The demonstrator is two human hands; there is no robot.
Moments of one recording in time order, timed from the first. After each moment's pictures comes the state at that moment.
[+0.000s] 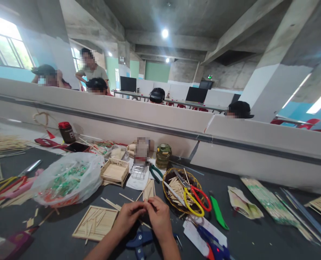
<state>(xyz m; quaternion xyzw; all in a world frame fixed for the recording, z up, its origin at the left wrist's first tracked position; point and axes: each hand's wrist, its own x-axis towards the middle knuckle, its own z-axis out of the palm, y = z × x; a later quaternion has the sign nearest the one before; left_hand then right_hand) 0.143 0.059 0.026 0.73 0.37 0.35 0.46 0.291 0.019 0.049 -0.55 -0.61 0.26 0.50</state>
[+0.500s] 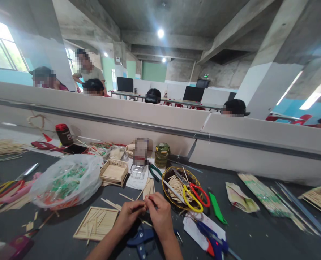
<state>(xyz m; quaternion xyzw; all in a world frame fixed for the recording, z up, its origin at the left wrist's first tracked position) 0.144 0.062 0.022 0.72 0.34 0.36 0.49 0.289 0.013 0.066 -0.55 -0.61 0.23 0.52</state>
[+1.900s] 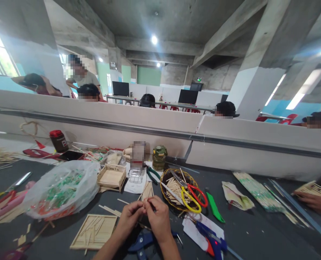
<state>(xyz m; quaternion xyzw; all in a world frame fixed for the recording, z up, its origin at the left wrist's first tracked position) 0.153 0.062 0.028 0.62 0.30 0.42 0.59 0.282 0.016 0.060 -0.56 -0.59 0.22 0.53</state>
